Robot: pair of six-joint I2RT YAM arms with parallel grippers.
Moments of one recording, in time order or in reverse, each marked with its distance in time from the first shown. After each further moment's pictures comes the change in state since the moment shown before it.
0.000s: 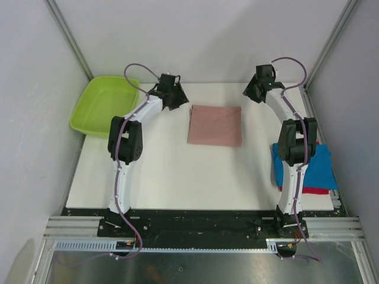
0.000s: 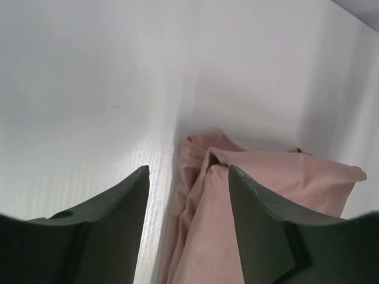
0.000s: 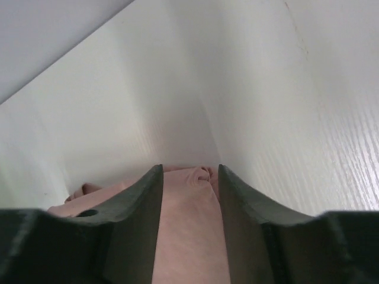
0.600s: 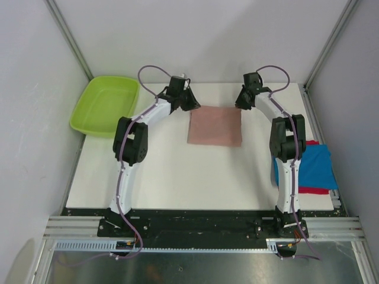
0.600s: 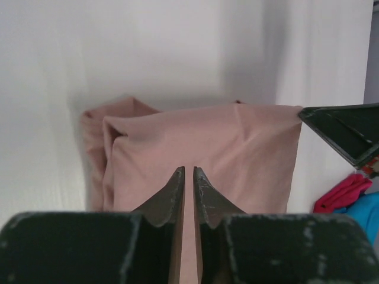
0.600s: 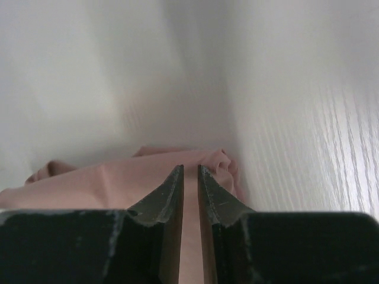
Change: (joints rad) left arm -0.058 -0.037 -0.068 0.090 0.176 0.016; right arm 0.060 0.074 -0.013 -0.021 -0.037 -0.039
